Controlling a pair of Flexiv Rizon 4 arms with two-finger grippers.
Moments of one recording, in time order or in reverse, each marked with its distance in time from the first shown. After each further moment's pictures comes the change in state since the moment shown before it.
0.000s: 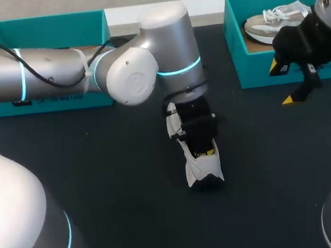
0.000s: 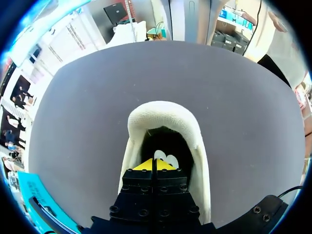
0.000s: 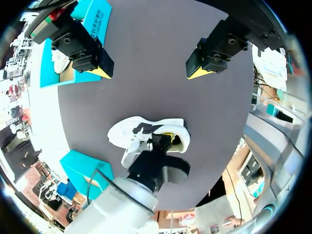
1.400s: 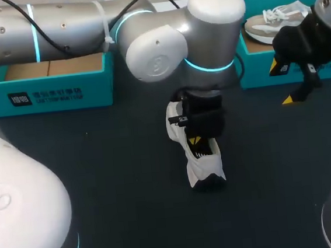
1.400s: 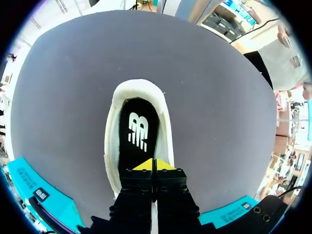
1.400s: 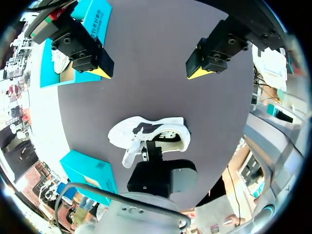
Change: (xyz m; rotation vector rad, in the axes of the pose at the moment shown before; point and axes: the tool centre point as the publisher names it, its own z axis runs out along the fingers) left arm 0.020 0.023 -0.060 -0.370 0.265 -0.069; right arm 0.000 0.000 0.000 0.000 0.000 0.000
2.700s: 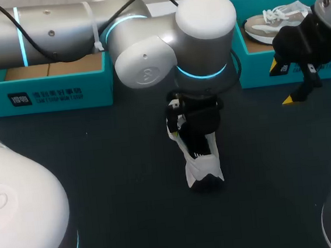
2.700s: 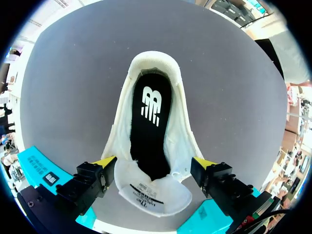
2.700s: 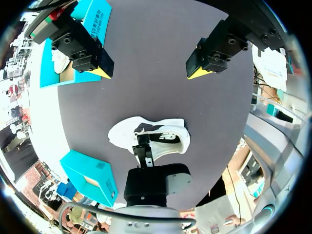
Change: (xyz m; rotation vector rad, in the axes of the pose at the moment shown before) left arm -0.007 0.032 -0.016 -0.133 -0.120 0.003; right arm 0.000 0.000 0.000 0.000 0.000 0.000
